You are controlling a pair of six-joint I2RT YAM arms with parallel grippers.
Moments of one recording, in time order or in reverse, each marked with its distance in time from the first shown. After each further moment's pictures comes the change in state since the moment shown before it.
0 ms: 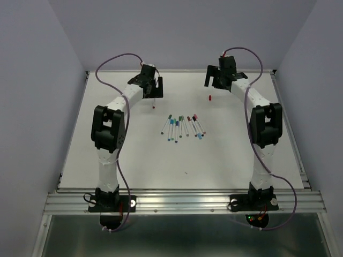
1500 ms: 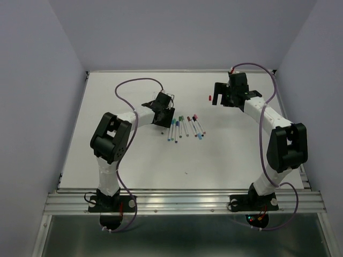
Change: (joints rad) left arm -0.201 -0.222 -0.526 0.174 0.045 0.087; right arm 0.000 -0.490 -0.568 0.058 -0.044 -0.035
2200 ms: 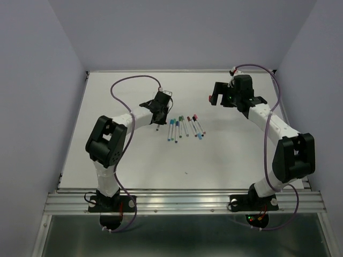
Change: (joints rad) left arm -0.013 -0.040 -0.005 -0.017 -0.084 -0.018; right arm 0.000 -0.108 -0.102 0.103 -0.129 0.006
